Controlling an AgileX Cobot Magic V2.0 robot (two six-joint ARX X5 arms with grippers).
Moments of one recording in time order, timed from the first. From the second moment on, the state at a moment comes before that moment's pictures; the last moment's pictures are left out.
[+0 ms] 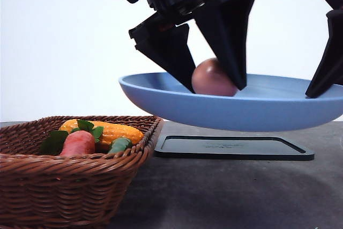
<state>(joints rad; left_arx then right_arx) -1.03 1.63 1.30 -0.70 0.03 -0.12 0.24 0.98 0.65 -0.66 -0.63 0.35</state>
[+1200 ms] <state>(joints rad) -0.98 0.72 1.30 -0.89 -0.45 -0.12 0.03 1.49 0.92 -0.53 -0.62 0.28</state>
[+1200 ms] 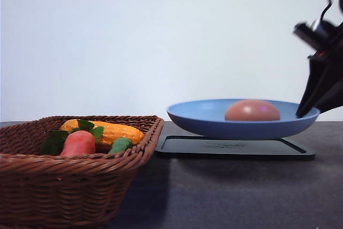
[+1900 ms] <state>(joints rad) -0.98 0.69 1.30 -0.93 -0.52 -0.12 0.01 2.01 1.43 -0.61 -0.59 0.28</state>
